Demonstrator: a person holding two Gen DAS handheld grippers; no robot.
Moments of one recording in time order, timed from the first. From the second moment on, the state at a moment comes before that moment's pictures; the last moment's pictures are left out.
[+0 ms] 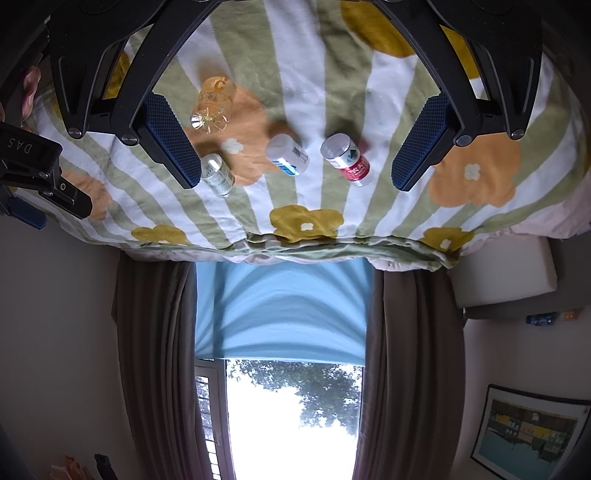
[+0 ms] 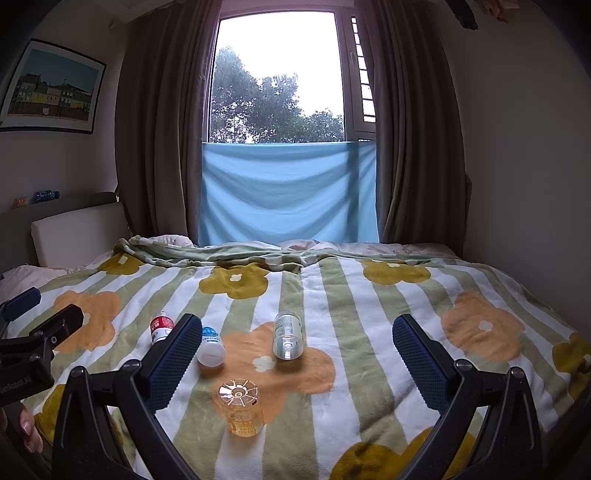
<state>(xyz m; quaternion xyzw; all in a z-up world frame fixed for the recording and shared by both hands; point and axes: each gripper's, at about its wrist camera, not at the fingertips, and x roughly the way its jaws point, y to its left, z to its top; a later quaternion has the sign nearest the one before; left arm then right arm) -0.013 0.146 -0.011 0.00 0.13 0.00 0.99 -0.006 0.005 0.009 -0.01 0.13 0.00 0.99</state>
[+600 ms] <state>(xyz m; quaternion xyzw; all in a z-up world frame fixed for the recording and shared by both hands) -0.012 0.145 -0.012 0.00 0.12 0.00 0.99 -0.005 0.003 0.010 0.00 0.13 0.00 0.99</state>
